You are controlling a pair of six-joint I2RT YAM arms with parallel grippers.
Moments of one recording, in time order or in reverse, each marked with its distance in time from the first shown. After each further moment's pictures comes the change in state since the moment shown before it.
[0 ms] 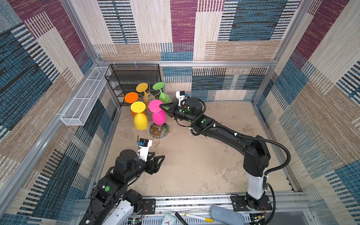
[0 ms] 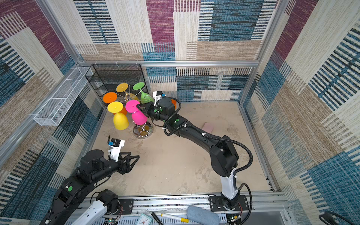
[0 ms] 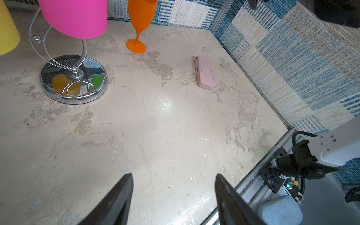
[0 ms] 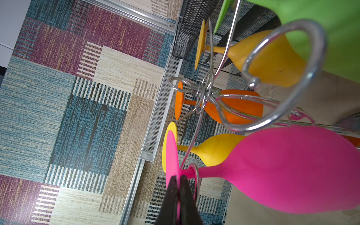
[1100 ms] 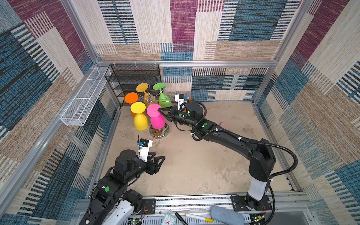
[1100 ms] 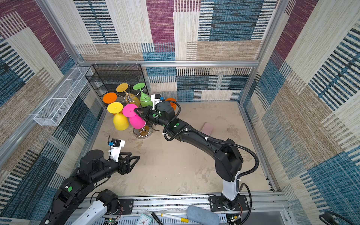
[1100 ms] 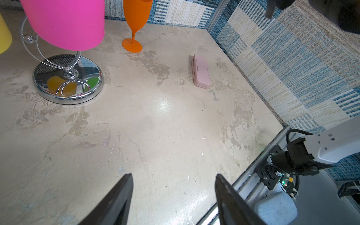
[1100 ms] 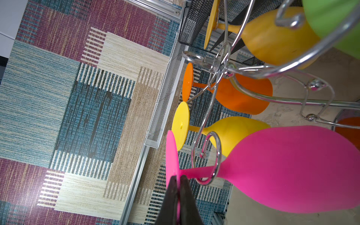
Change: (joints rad) left arm 0.000 -0.003 0.000 0.000 0.023 0.000; right arm 0.056 -0.071 -0.070 0.000 0.028 -0.011
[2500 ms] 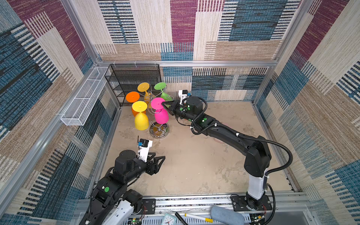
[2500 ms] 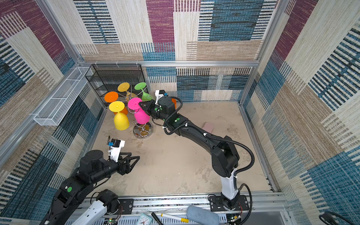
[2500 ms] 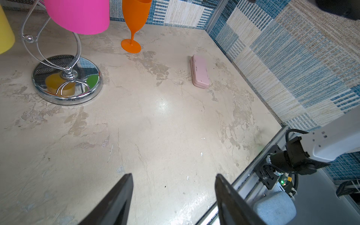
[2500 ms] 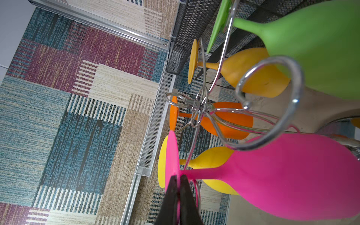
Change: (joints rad) left arm -0.001 -0.003 0.000 0.000 0.005 0.000; right arm -0.066 0.047 0.080 -0.055 0.083 0.016
